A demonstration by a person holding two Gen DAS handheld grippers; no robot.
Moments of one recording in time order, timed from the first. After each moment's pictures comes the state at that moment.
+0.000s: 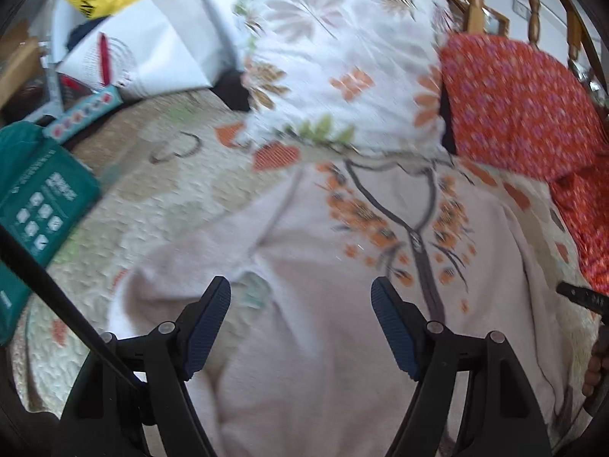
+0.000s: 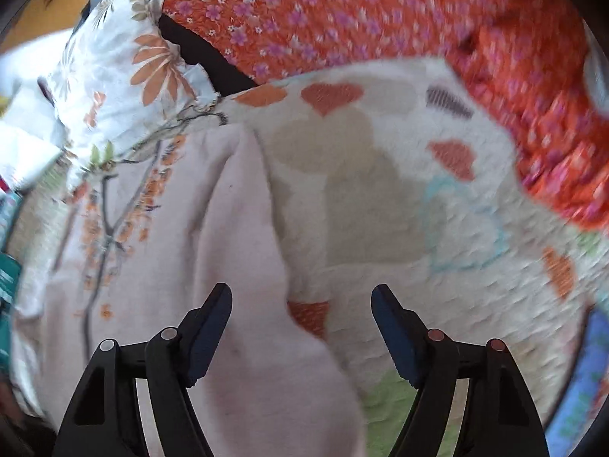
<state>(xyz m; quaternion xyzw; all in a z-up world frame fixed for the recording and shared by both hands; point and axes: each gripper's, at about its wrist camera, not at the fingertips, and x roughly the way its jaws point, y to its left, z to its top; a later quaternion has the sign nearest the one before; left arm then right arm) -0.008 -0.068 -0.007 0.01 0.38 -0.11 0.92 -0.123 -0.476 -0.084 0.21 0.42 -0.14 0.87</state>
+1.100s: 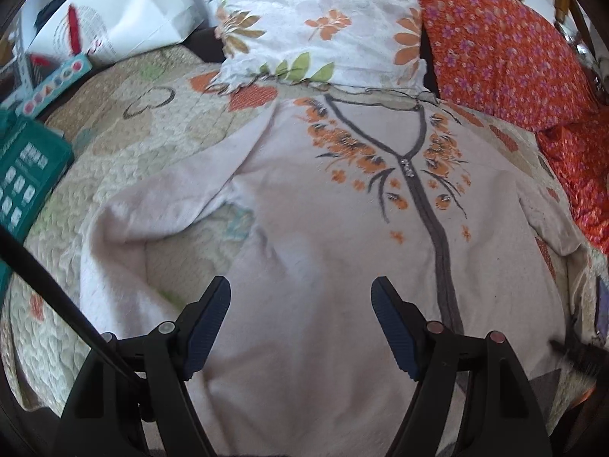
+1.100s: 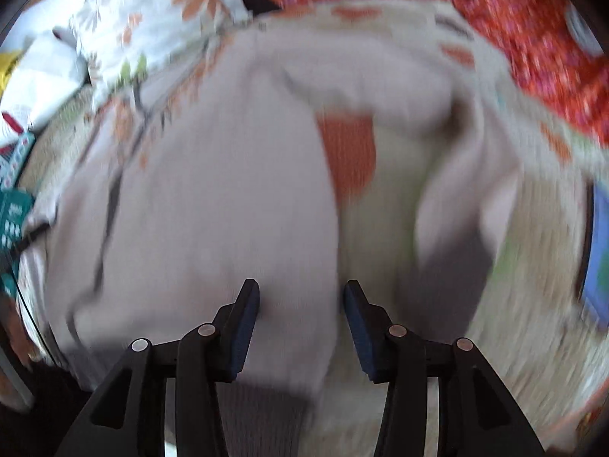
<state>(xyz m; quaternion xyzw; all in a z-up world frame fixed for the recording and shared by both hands) -0.024 -0.054 -0.044 0.03 0.45 -0.14 0.88 -0.213 -0.364 -0.108 0.18 0.49 -0.15 0.84</state>
